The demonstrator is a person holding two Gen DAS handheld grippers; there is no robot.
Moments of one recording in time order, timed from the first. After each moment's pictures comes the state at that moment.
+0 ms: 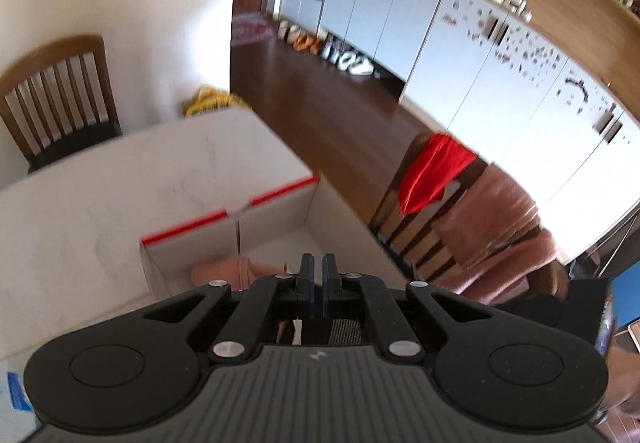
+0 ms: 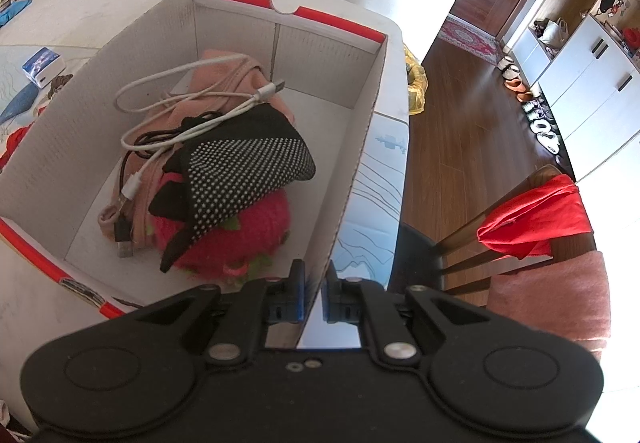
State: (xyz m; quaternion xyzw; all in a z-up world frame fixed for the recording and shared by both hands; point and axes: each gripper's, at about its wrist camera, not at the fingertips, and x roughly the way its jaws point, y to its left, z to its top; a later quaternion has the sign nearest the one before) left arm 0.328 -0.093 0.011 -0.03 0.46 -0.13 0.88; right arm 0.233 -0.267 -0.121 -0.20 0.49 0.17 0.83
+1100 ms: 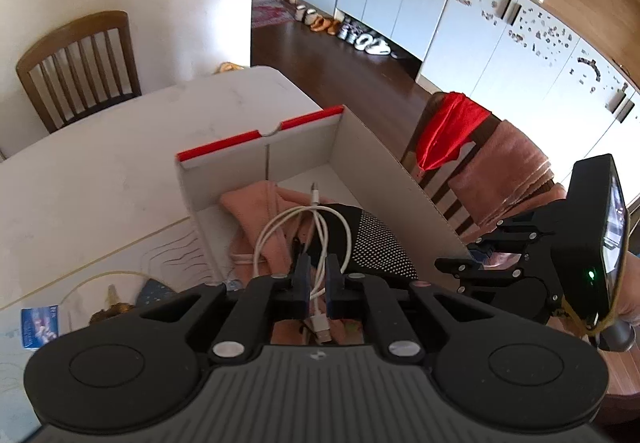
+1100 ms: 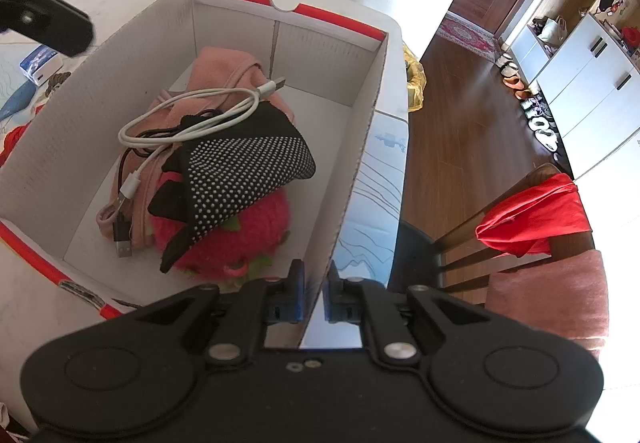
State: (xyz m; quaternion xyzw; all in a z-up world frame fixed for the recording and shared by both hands) left arm 0.253 -0.066 0.000 -0.01 0.46 -0.11 0.88; right arm 0.233 -0.265 -0.119 -0.20 0.50 0.17 0.83
